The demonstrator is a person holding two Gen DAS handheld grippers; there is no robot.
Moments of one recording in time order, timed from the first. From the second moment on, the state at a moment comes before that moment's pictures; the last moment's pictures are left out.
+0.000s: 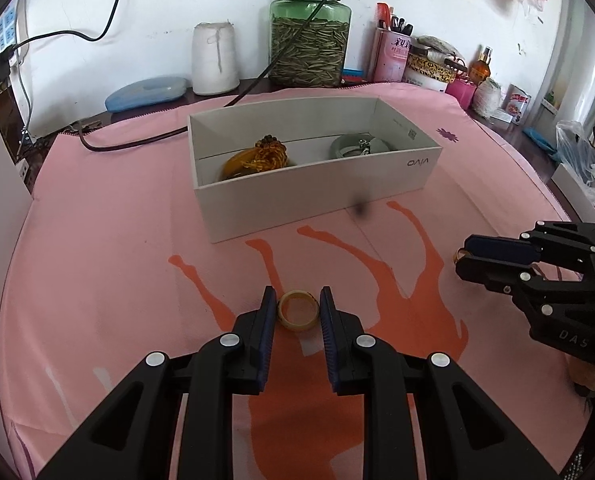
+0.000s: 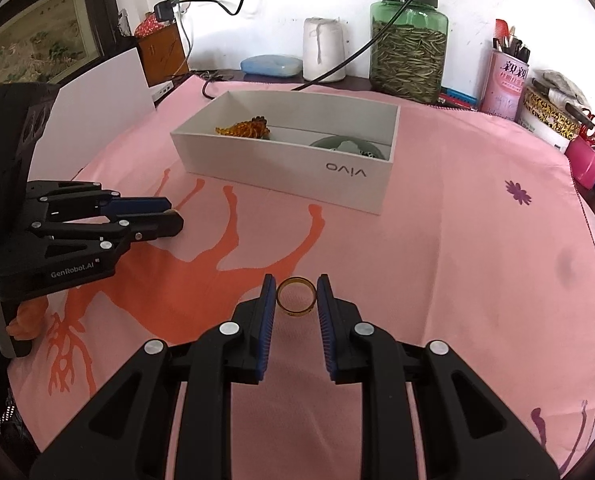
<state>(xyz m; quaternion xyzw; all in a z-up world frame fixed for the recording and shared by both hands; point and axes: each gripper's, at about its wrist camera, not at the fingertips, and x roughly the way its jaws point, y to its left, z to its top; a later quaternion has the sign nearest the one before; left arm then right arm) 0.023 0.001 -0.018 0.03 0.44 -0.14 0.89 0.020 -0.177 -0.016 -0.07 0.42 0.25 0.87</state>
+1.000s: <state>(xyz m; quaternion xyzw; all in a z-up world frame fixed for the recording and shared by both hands) 0.018 0.014 0.005 0.01 0.38 -0.10 0.92 0.021 -0.184 -0.017 -0.05 0.43 0.25 0.87</state>
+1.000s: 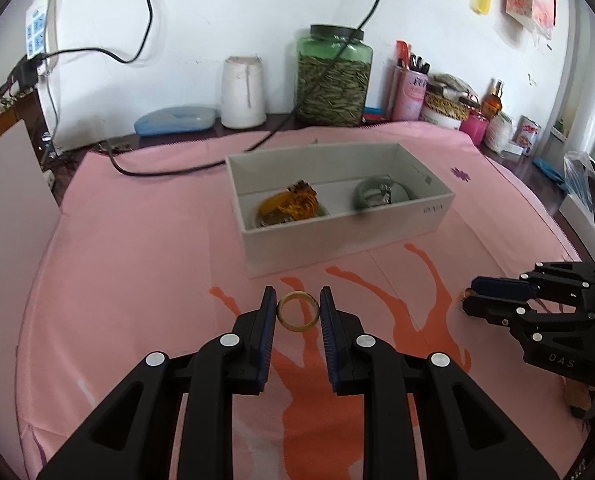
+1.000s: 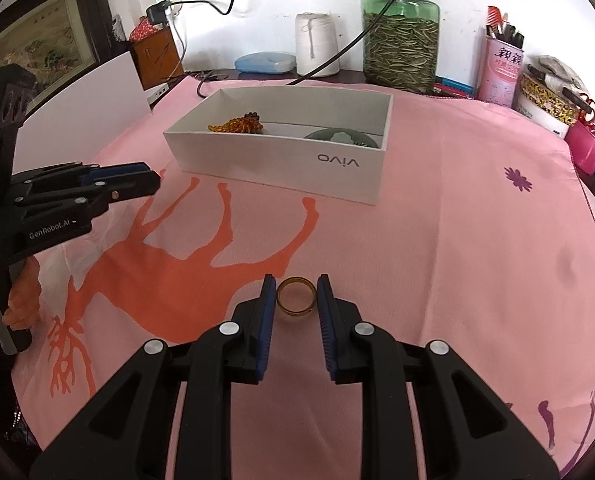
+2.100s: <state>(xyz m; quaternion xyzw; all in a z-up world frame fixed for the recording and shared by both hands) 0.032 0.036 0.042 0.00 0.35 -0.07 0.93 0.028 -0.193 0.043 0.02 0.36 0.25 0.90</state>
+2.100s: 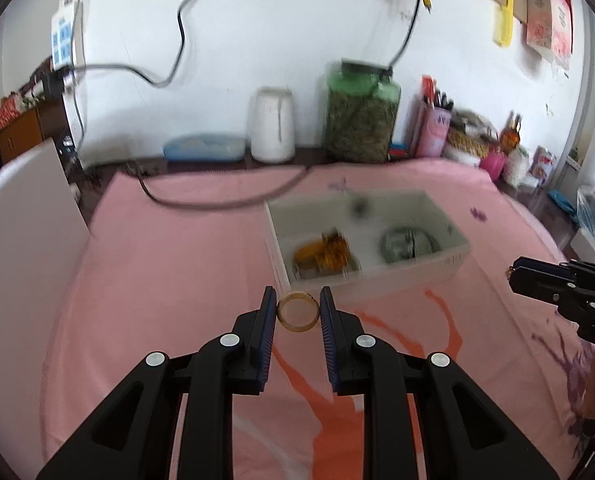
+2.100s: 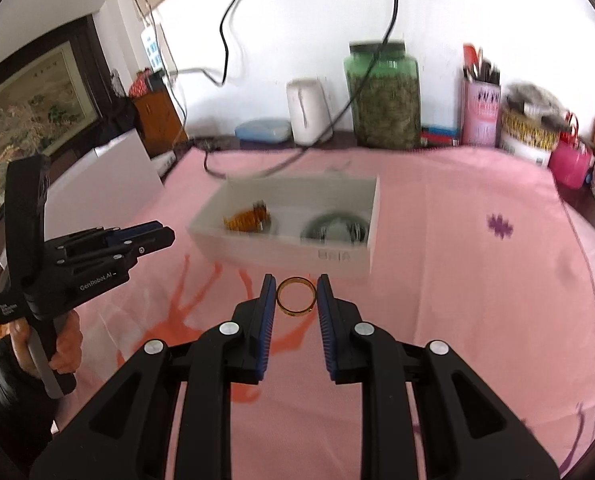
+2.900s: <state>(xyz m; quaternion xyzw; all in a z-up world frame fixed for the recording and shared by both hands) 0.117 0.007 0.021 -0.05 0.39 -0.10 0.91 0.120 -0.158 0.025 0.04 0.40 0.25 0.88</state>
